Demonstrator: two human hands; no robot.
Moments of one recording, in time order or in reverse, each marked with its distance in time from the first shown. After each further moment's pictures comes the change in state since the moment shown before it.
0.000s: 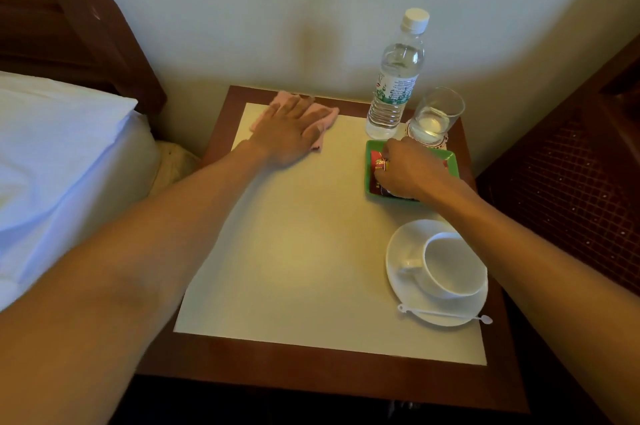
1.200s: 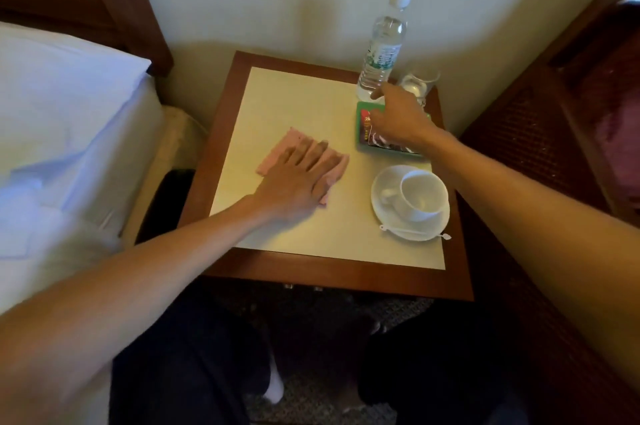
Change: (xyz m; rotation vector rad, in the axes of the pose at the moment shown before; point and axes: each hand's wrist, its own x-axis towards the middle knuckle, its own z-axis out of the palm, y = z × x) left_hand -0.180 0.107 0.017 -0.116 0.004 0.118; right_hand -0.063 -0.018 -0.037 0.374 0.164 -0.034
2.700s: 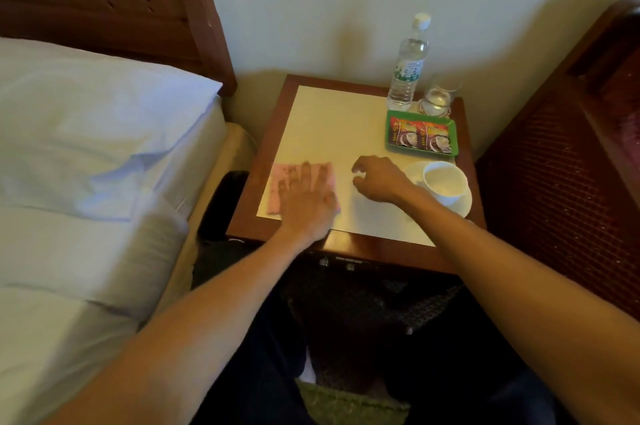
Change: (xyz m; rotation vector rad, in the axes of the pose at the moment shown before) left_hand -0.080 0.038 0.012 -0.100 0.100 -0.533; right_hand -0.097 -0.024 0.074 -0.055 -0.254 -0.157
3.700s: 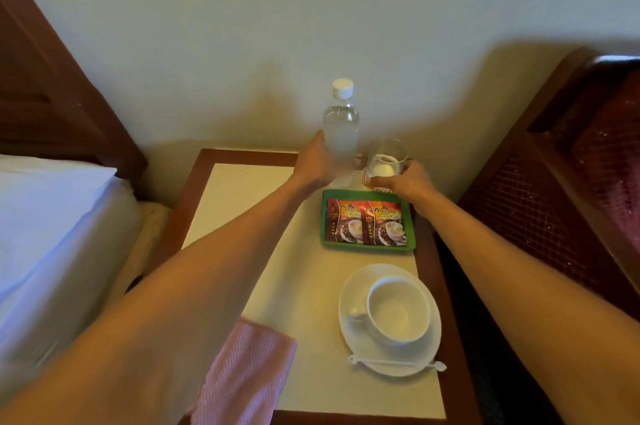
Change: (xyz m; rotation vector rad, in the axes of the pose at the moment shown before) left_hand 0.289 0.153 -0.044 -0.837 -0.001 0.102; right_hand 0.157 0.187 -0.108 0.708 0.303 0.513
